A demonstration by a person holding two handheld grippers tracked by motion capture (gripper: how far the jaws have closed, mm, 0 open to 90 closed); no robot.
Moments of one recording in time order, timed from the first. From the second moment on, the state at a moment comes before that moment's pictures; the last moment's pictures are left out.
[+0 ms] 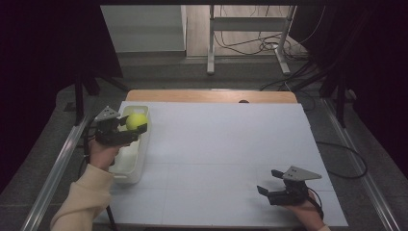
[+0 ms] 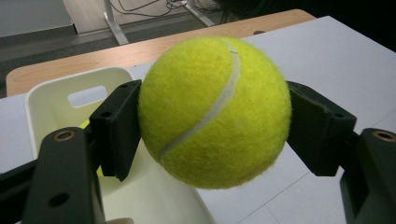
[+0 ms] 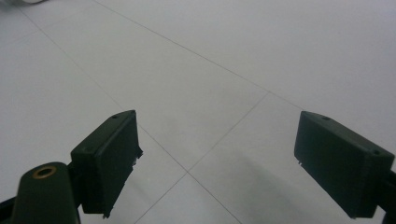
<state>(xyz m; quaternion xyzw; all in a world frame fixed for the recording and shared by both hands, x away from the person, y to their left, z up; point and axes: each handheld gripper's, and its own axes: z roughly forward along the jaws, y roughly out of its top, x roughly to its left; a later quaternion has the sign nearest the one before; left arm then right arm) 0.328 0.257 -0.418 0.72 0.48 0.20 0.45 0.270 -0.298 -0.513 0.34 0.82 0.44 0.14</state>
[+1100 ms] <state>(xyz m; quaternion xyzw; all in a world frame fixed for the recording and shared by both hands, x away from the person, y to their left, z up) 0.341 0.279 -0.436 0.72 0.52 0.20 0.41 0.271 -0.297 -0.514 0.34 0.82 0.44 0.14</state>
